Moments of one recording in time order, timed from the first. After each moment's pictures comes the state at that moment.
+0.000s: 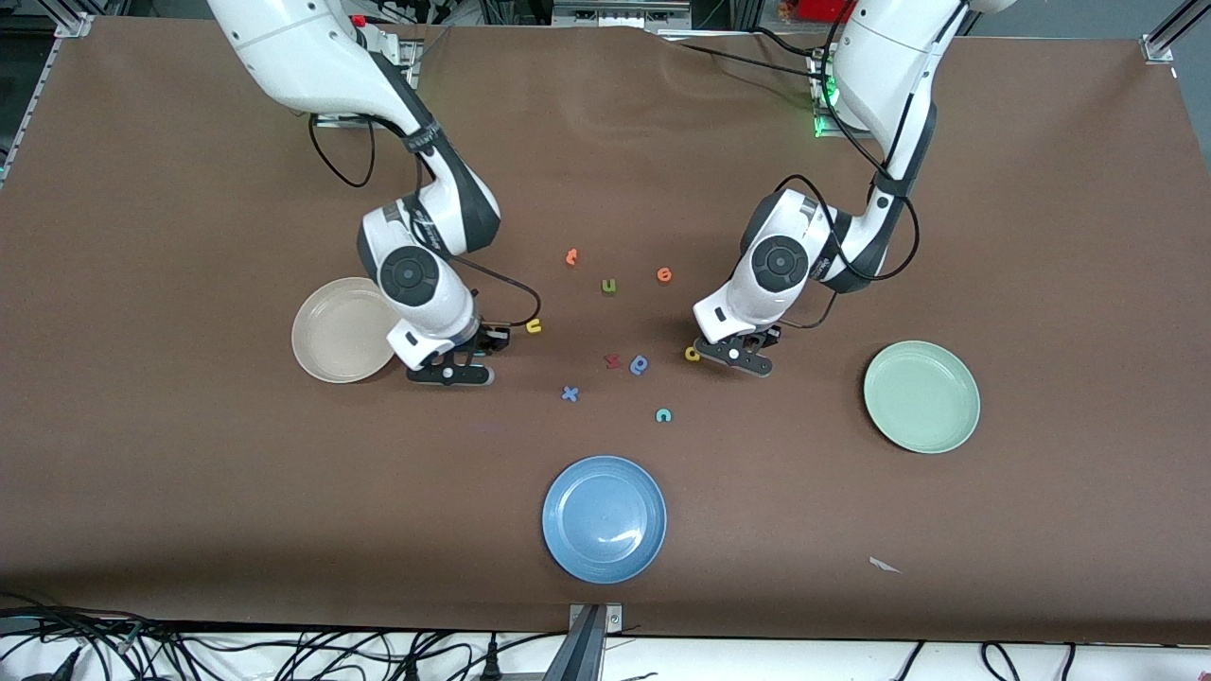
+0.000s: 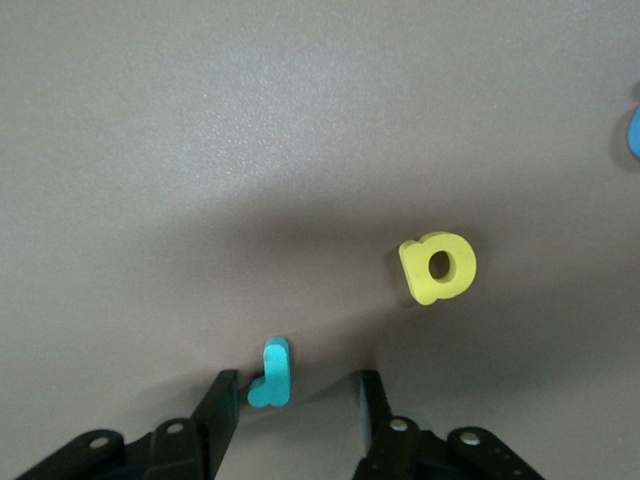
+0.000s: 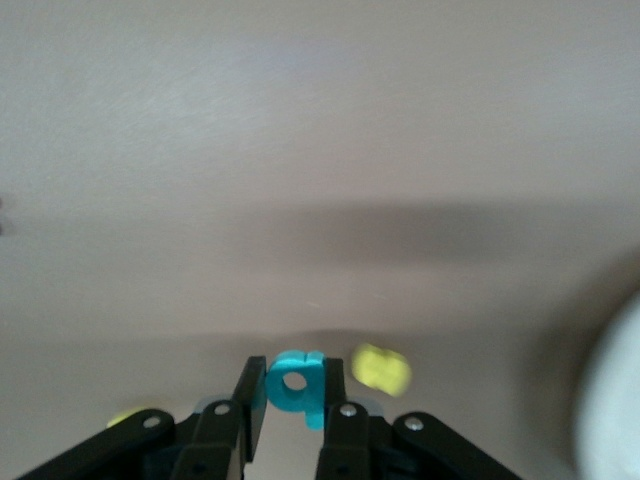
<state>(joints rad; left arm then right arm) -0.54 0.58 0.02 -1.96 -0.09 2.48 -0.11 0.46 0.54 0.00 -1.80 0.01 2.27 0.48</state>
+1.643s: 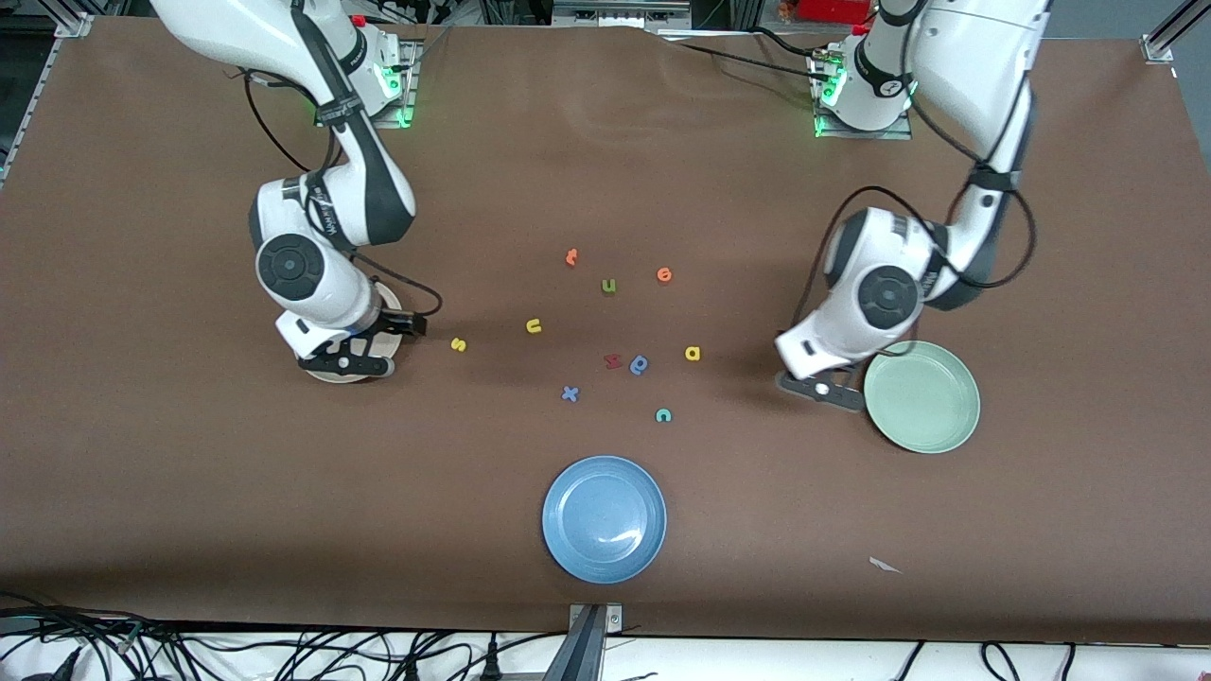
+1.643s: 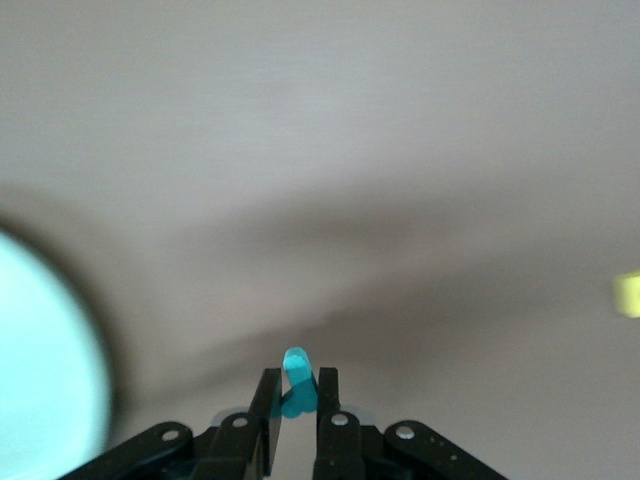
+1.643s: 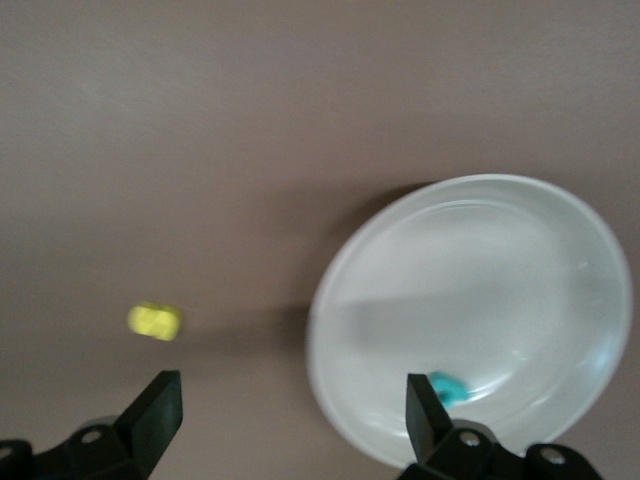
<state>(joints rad) -0.32 0.49 0.07 -1.87 0.00 2.27 0.03 0.47 0.41 -0.14 -1.92 0.05 2.21 0.45</state>
